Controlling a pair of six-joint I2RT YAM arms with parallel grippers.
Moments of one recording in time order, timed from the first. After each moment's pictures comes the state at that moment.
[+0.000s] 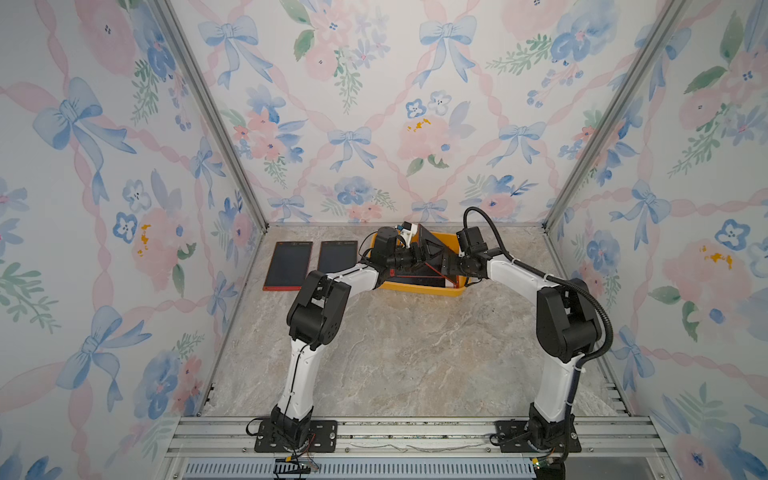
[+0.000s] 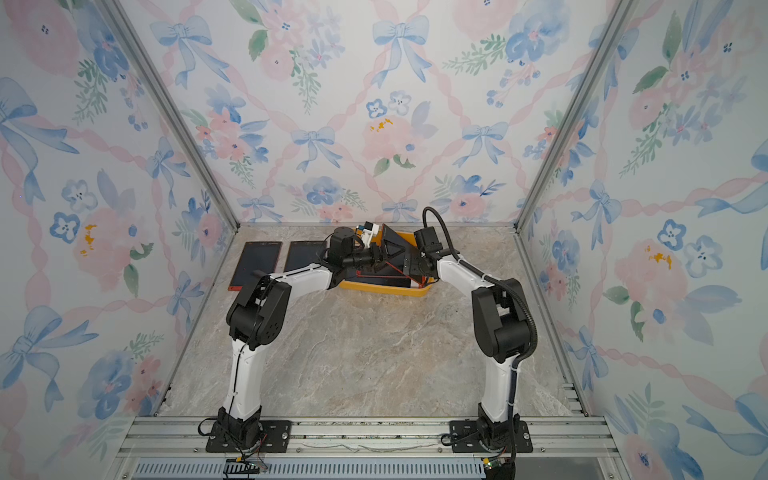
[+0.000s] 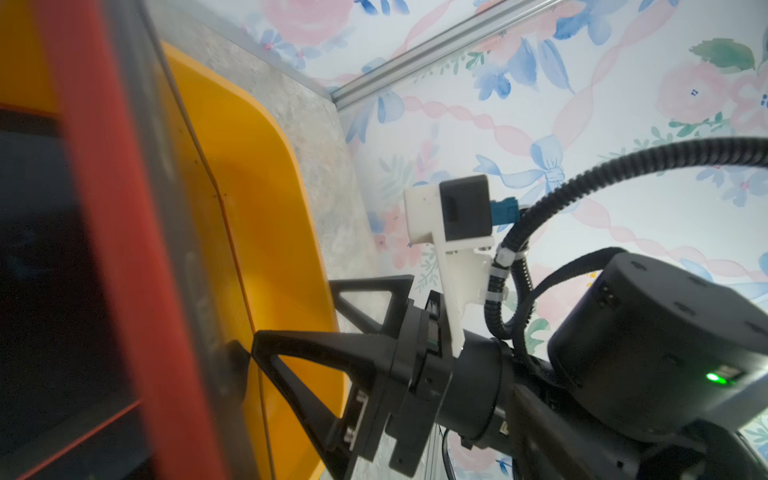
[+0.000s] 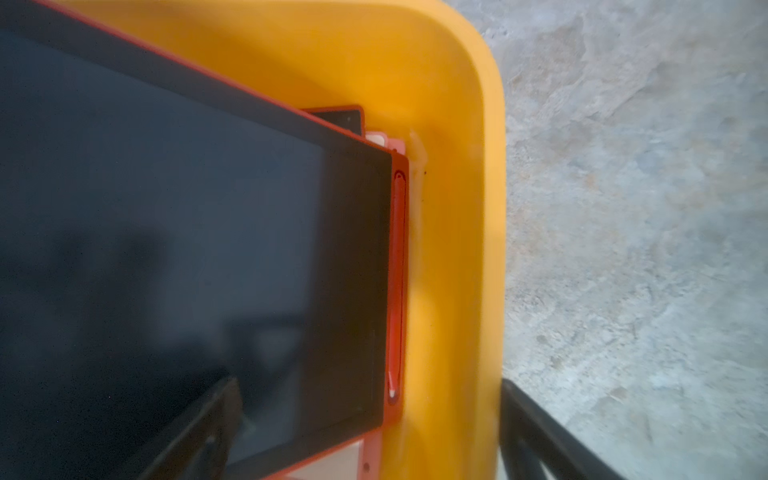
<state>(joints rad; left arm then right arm) -0.50 2.19 1.51 0.43 0.77 -0.99 0.36 2.12 1.62 -0.44 0.14 0.35</state>
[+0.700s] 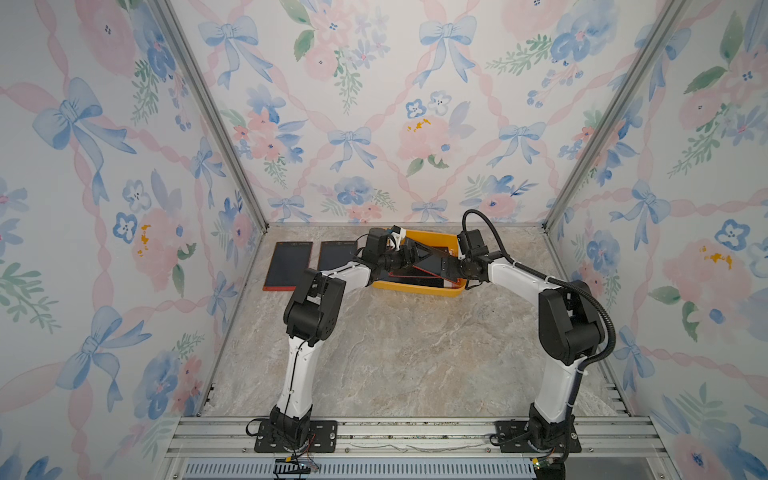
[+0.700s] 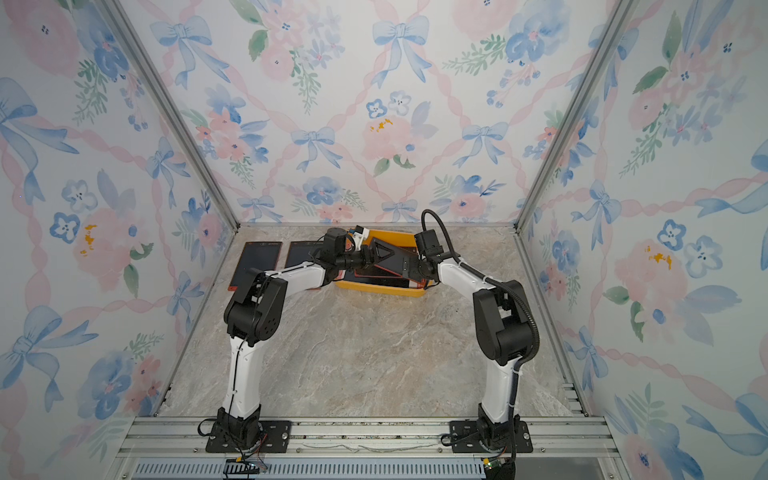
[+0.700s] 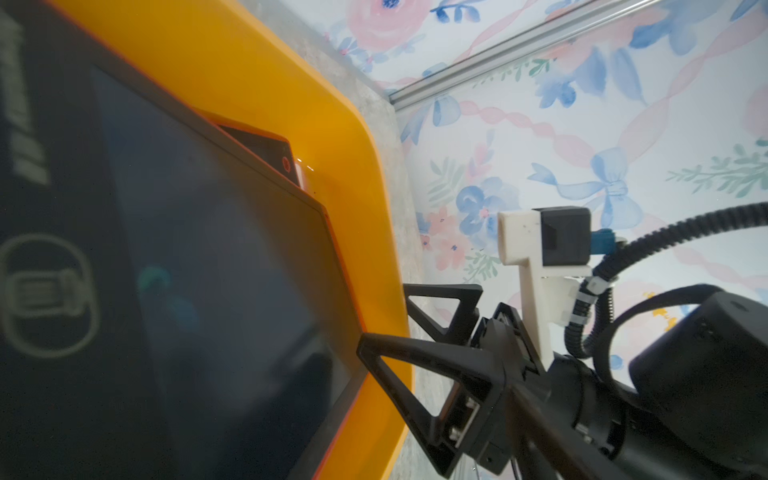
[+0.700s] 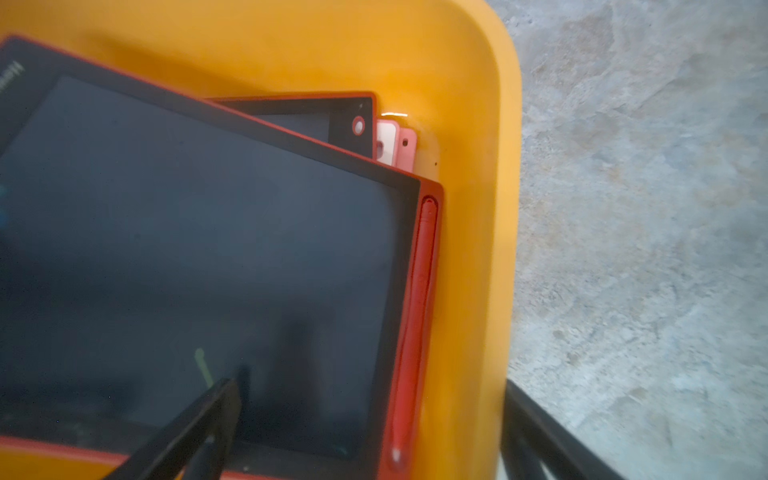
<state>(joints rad) -0.43 2.20 1.56 0.20 0.73 -0.83 0.36 2.09 1.57 -0.41 0.10 0.32</state>
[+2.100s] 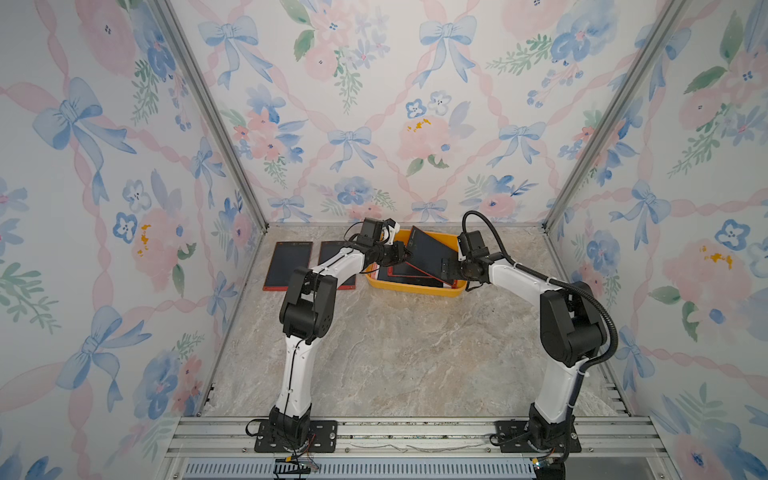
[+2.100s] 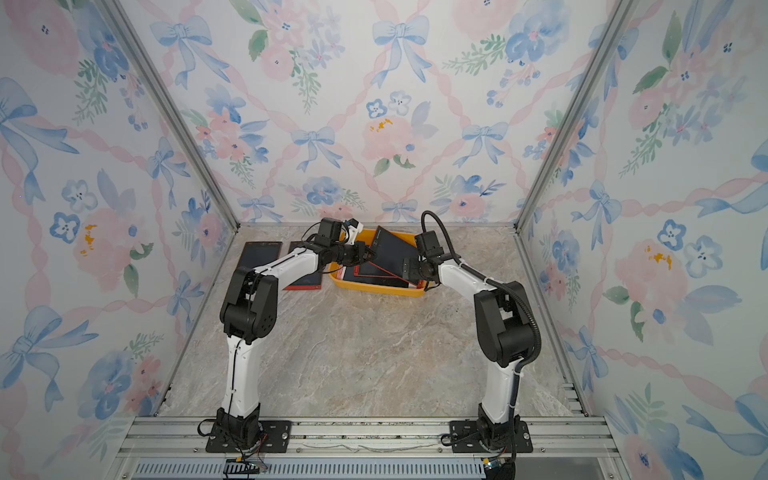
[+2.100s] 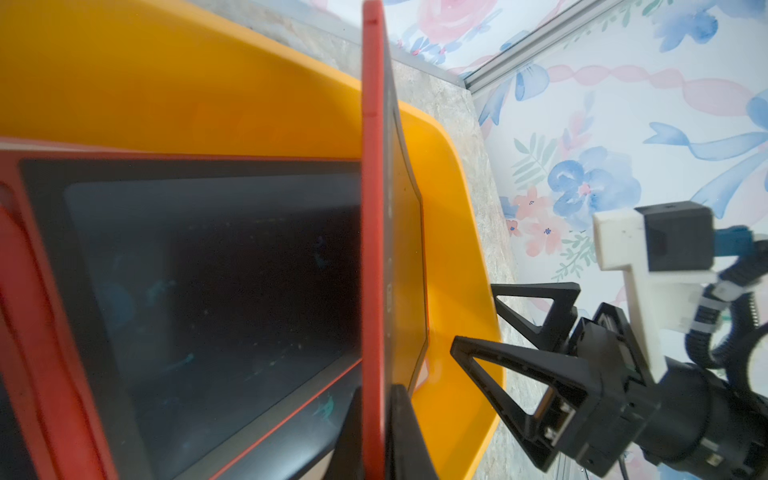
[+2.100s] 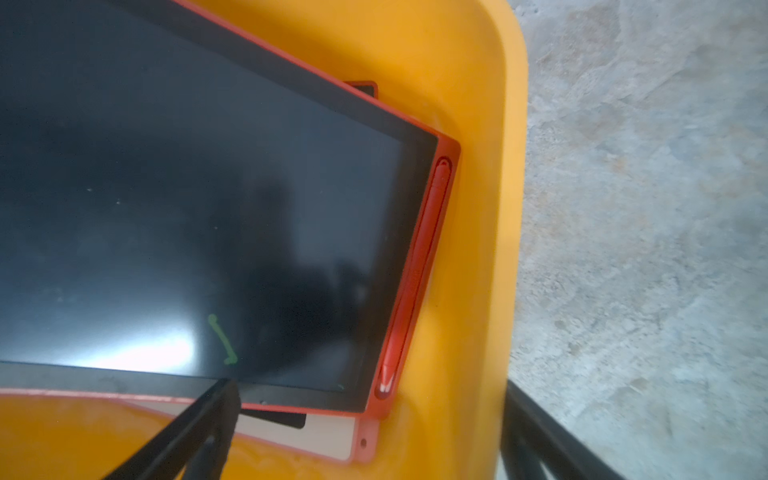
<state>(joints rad) -0.37 2.21 1.70 -0.18 0.63 -0.51 0.36 2.08 1.55 -0.41 0.10 0.32</state>
